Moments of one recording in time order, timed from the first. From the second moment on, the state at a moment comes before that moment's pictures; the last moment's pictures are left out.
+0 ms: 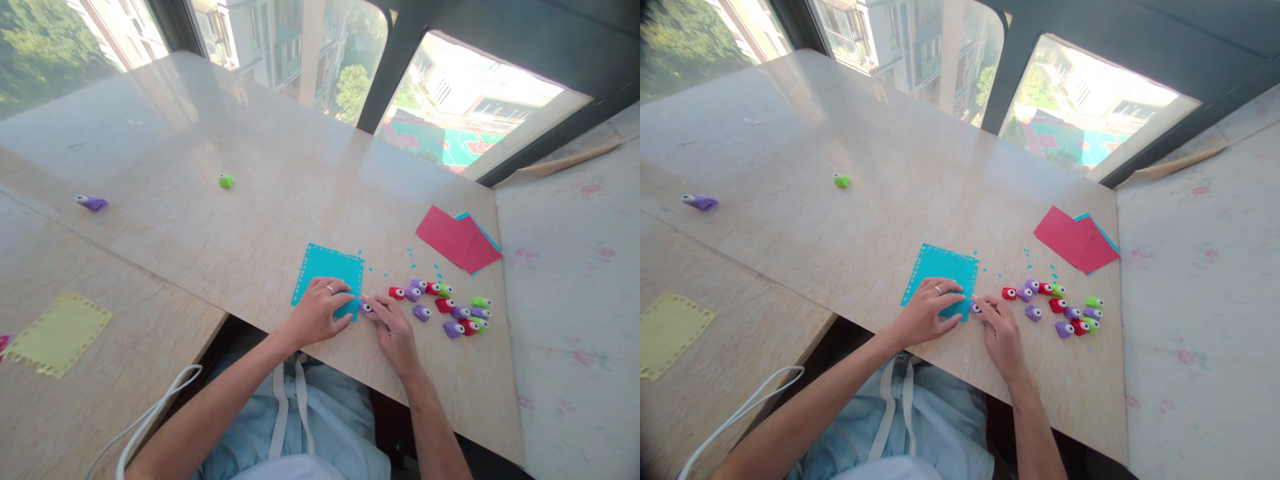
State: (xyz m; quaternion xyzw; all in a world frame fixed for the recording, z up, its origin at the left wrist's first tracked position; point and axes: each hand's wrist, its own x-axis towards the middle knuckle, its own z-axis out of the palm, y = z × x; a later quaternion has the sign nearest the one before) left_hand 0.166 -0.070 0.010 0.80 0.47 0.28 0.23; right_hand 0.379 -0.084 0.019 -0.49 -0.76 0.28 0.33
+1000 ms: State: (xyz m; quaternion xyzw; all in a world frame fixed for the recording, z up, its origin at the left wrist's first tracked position) left_hand 0.167 -0.072 0.014 0.82 0.46 0.27 0.21; right_hand 0.381 -0.082 0.019 -0.49 -0.76 0.29 0.33
